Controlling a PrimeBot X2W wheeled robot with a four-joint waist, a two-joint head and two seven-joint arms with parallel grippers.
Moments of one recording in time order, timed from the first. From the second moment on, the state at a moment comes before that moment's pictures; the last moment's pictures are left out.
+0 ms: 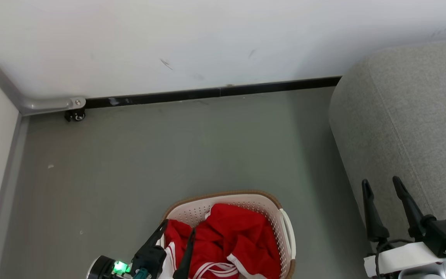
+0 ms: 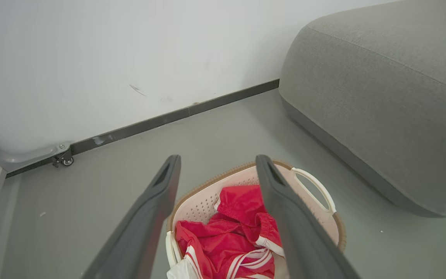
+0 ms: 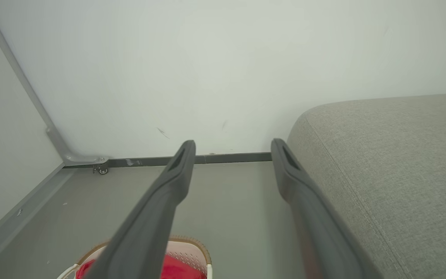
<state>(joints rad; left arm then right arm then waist) -0.08 0.09 -0.37 0.43 -0.06 0.03 -0.25 0.00 -0.04 -0.09 0.23 0.09 0.13 -0.22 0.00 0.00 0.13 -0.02</state>
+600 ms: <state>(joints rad) -0.22 0.08 -0.38 0.55 -0.02 0.03 -0.25 -0.07 -0.04 -0.08 0.13 0.09 0.13 -0.23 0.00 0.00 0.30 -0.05</state>
